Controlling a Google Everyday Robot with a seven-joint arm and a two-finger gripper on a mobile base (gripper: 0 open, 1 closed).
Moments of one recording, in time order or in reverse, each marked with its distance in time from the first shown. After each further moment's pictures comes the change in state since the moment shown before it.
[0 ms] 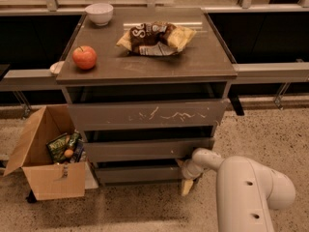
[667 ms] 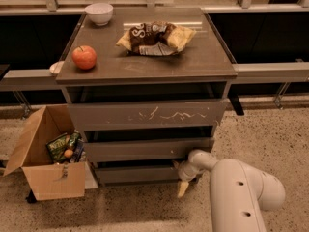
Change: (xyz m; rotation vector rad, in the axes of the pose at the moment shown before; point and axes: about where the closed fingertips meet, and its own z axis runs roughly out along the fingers) arm -0.012 0.002 0.030 -0.024 -0.035 0.029
